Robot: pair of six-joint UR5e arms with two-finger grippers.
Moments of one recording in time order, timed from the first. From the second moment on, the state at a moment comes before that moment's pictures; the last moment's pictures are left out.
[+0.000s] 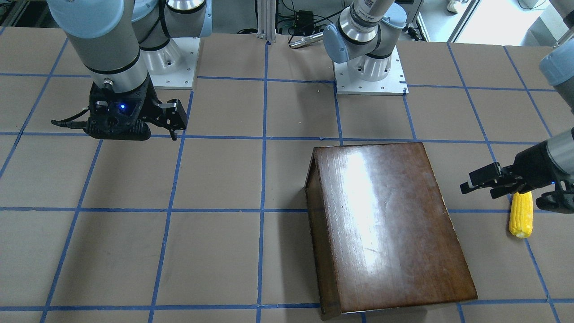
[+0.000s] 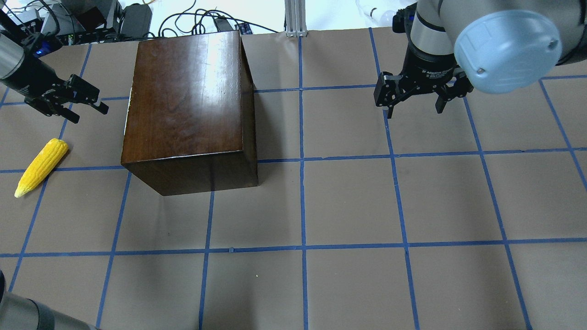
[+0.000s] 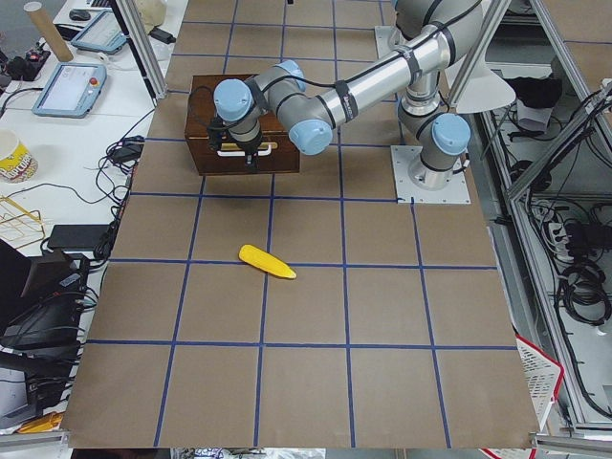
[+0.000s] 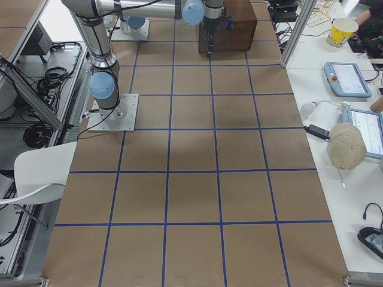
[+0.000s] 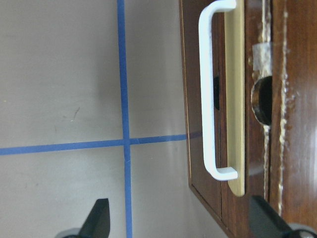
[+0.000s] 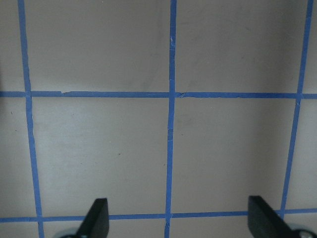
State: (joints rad) left arm -1.07 -1.90 -1.50 -1.50 1.31 0.52; right arm 1.65 -1.48 1.58 -1.63 -1.64 0.06
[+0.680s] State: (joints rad) left arm -1.07 -1.98 -1.50 -1.48 1.27 0.50; right arm 1.65 -1.48 1.58 -1.63 -1.64 0.06
